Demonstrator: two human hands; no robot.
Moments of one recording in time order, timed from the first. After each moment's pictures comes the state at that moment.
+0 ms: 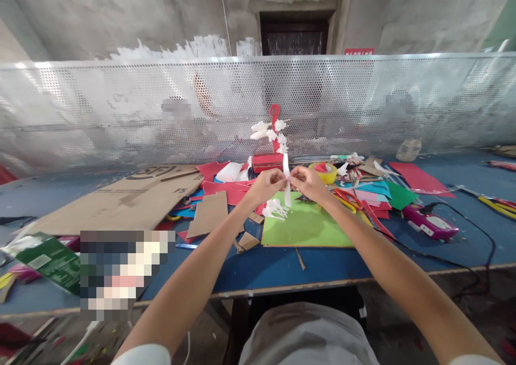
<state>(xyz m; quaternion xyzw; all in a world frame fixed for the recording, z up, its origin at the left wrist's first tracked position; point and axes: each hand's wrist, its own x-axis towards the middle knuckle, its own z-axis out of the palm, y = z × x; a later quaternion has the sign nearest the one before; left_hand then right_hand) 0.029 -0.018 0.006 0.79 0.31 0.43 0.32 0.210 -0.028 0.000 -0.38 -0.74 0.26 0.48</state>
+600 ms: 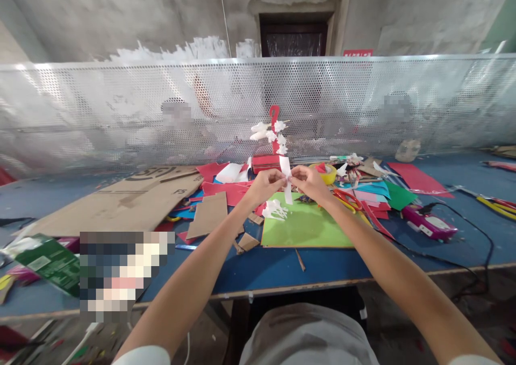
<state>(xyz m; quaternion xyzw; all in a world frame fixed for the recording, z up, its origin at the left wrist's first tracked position) 0.031 -0.020 0.008 0.75 0.31 0.45 0.37 0.212 -0.024 -0.001 -0.38 -0.72 0.30 0.49</state>
